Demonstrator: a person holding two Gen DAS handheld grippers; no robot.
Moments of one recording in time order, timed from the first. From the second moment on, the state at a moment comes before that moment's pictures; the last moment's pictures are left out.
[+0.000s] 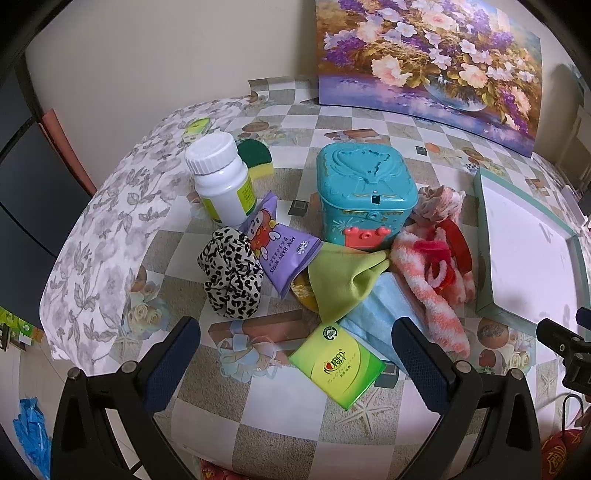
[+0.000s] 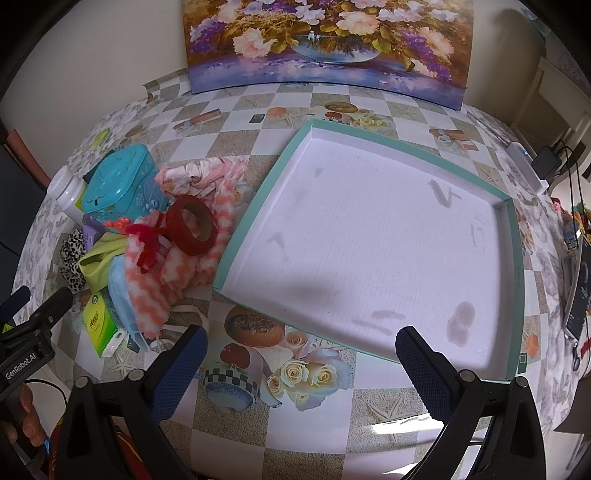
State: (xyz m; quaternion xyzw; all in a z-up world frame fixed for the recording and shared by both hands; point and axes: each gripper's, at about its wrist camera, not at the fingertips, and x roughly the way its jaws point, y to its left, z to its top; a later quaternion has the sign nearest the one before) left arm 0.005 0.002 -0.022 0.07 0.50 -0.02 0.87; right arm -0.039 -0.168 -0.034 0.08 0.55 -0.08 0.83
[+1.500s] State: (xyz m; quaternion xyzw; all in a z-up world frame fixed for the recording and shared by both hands) left arm 0.017 -0.018 -0.066 0.09 0.59 -0.08 0.80; right arm -0.027 -0.147 -0.039 0.08 0.55 -0.04 0.83
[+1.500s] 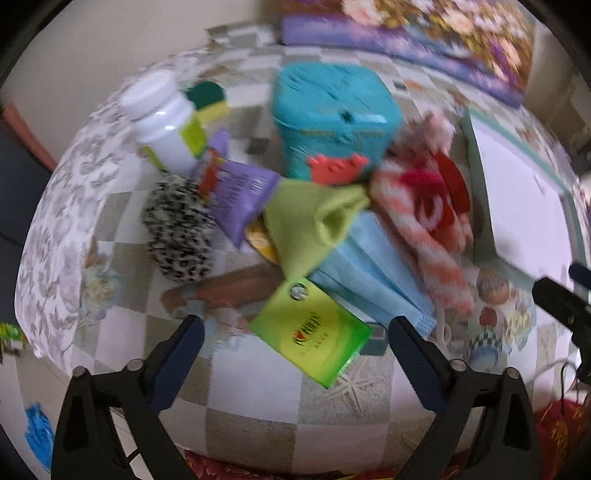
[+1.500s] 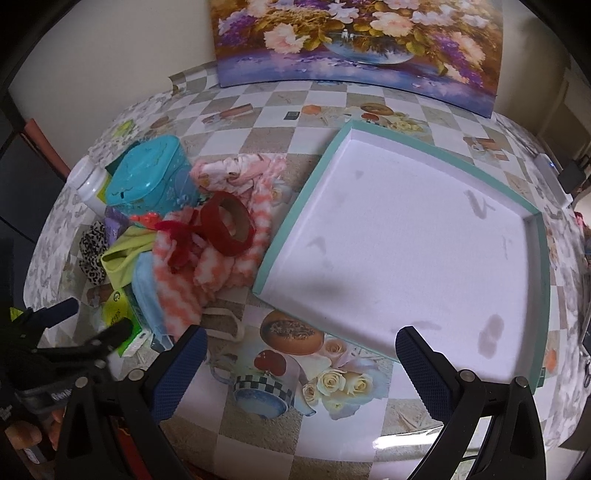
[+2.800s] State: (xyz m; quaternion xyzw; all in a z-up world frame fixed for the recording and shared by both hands) left arm 0.024 0.084 -0.089 -0.04 0.63 -0.05 0.77; right arm 0.002 -0.079 -0.049 0.05 0.53 0.08 0.84
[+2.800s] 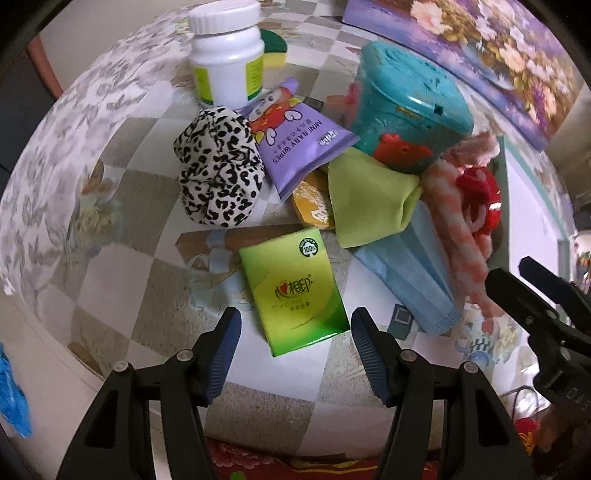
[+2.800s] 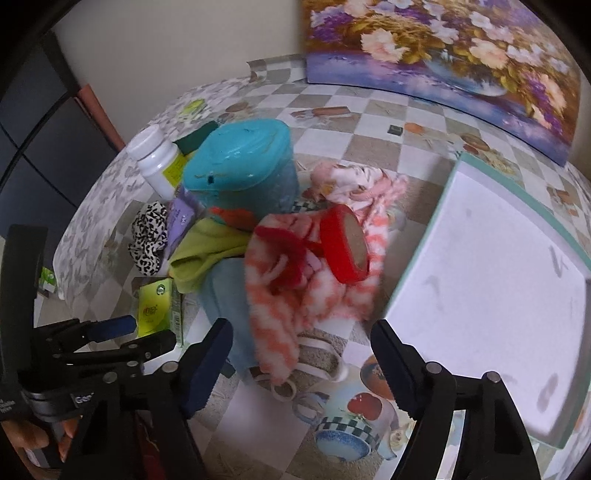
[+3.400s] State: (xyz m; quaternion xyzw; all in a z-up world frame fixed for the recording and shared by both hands) left arm 0.038 0.100 -0.106 -0.08 0.64 -0.07 0.76; right arm 0.039 -0.081 -0.051 0.09 0.52 0.08 0.85
